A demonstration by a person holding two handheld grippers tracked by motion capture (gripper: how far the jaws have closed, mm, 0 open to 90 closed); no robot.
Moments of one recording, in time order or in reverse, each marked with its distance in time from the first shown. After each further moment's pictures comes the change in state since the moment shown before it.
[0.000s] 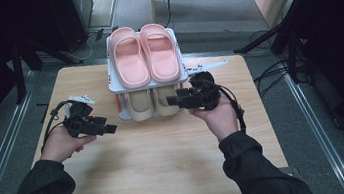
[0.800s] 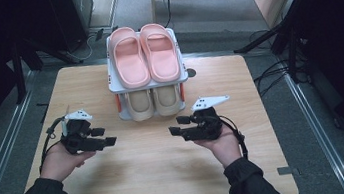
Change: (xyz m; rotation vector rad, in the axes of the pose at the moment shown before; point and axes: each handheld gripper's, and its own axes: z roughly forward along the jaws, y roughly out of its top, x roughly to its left) left arm -0.031 -0.039 -0.007 -0.063 0.050 0.012; right arm -0.001 -0.082 0.017 -0.024 0.115 -0.113
